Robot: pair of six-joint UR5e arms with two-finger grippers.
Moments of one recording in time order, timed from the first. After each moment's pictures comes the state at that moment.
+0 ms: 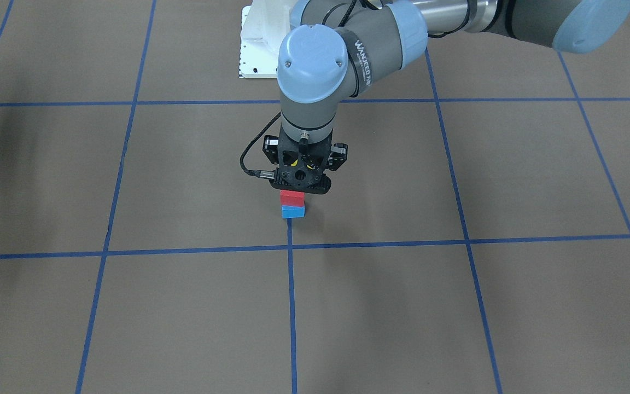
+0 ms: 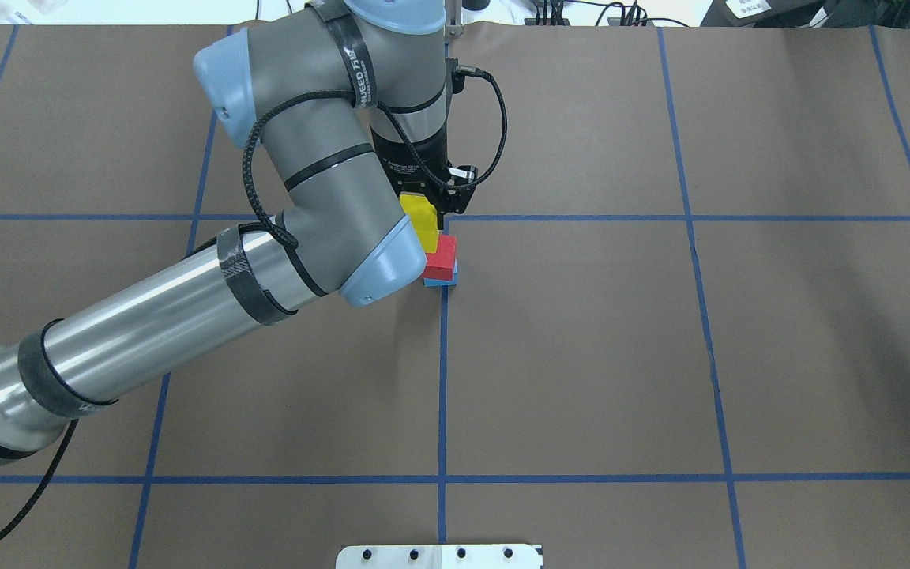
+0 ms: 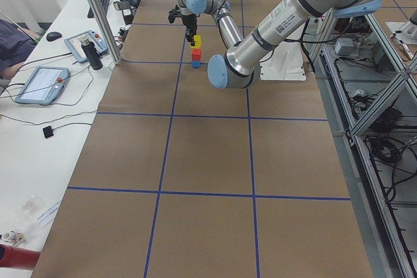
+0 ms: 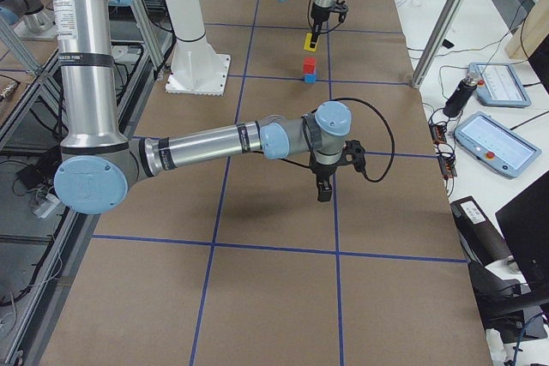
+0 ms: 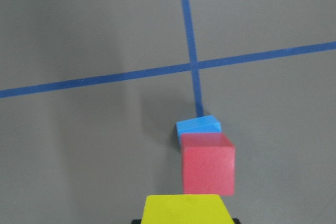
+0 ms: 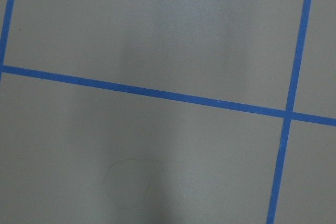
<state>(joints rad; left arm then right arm) -0.69 -2.61 -1.41 -1.33 -2.14 -0.88 1.36 -1.53 1.76 -1.56 2.34 0.16</state>
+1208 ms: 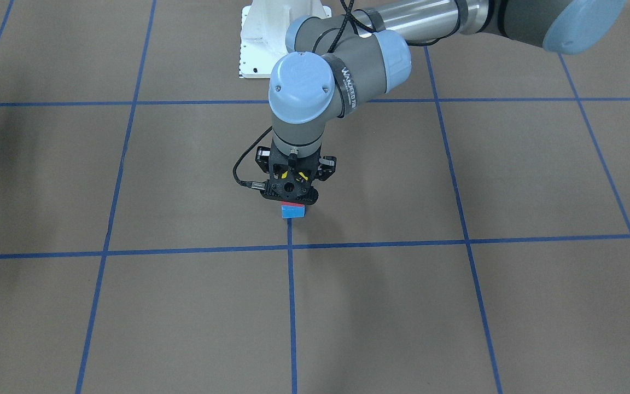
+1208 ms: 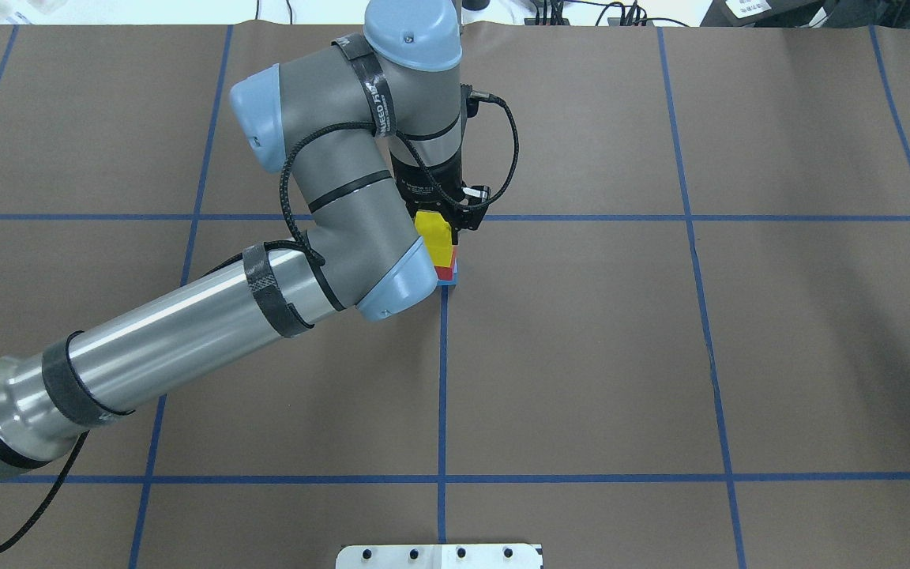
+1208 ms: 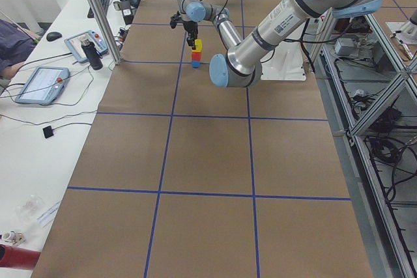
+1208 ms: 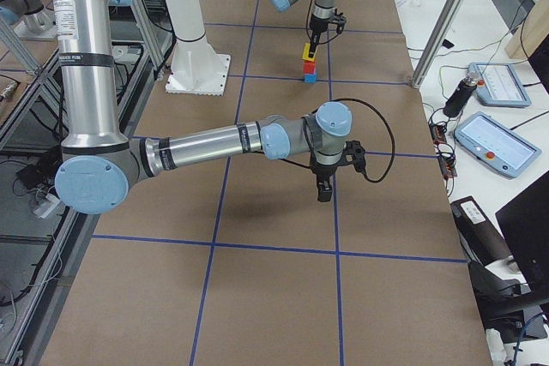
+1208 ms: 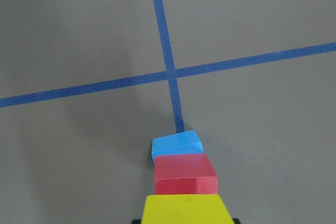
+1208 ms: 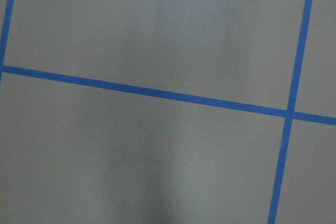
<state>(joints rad) -0.66 -2.61 -1.34 -1.43 -2.13 -0.90 1.35 -1.53 1.75 -1.56 2.34 0.16</state>
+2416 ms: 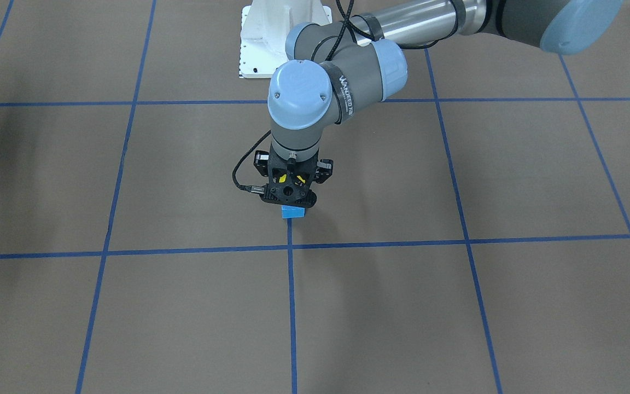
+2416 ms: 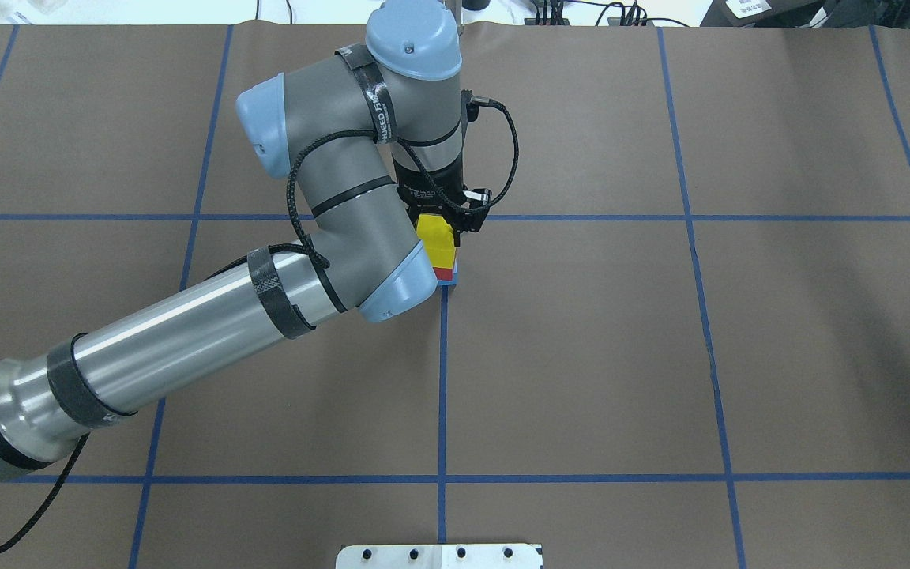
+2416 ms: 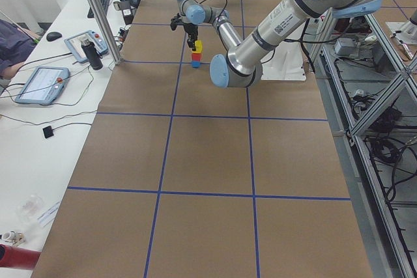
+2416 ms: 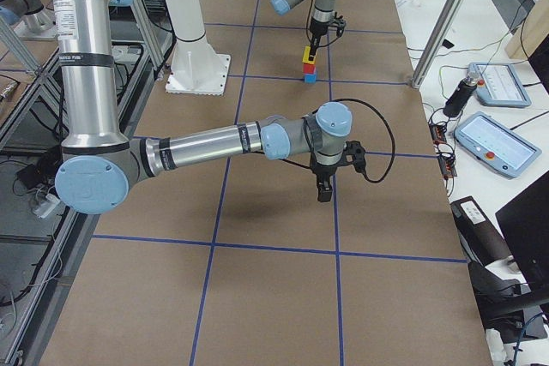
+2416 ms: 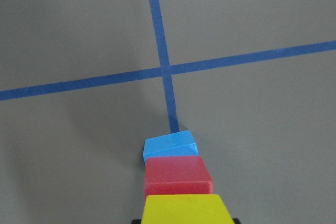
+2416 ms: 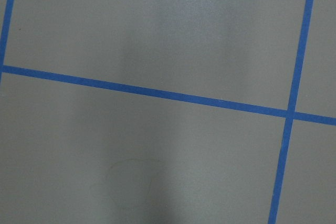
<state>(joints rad) -0.66 -2.61 -1.31 -1.47 -2.13 -0.92 1.36 -1.53 1.75 -1.56 2.34 0.16</state>
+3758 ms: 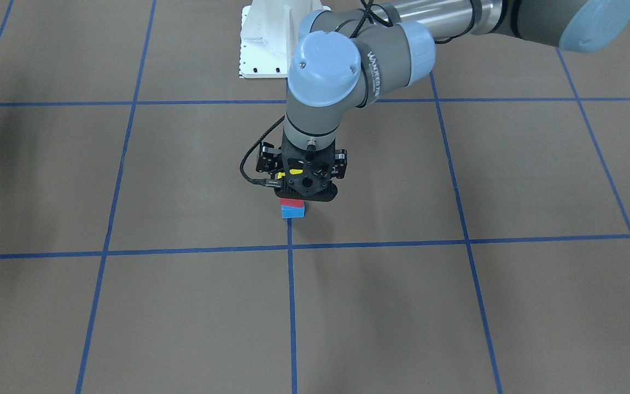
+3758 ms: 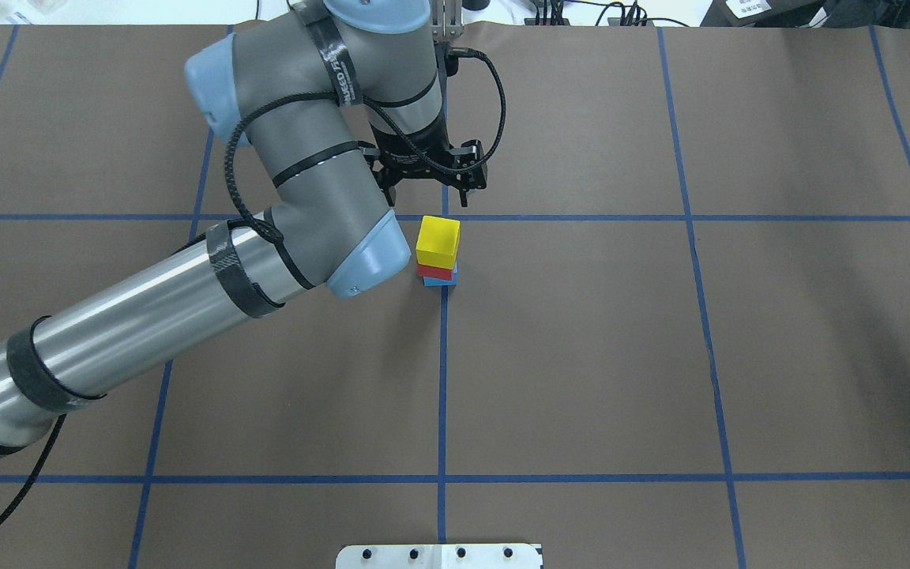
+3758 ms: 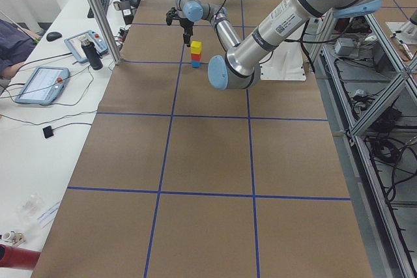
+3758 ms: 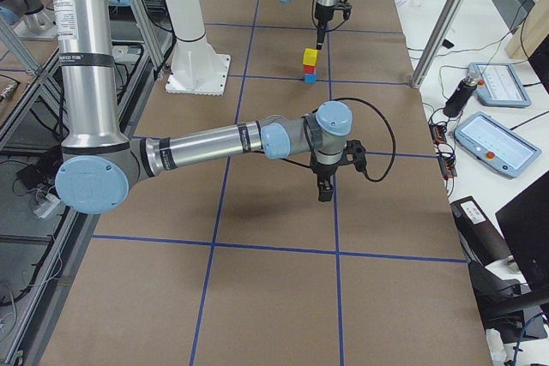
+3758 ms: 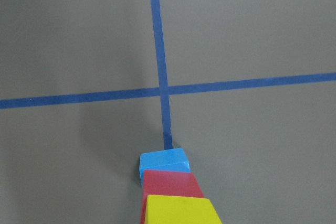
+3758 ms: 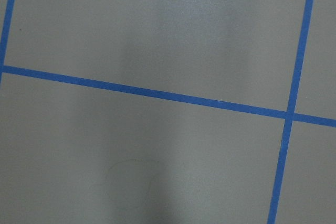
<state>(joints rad) -0.73 -2.55 -1.49 -1.45 -2.14 -1.00 1.36 -1.53 1.75 -1.56 2.33 0.16</state>
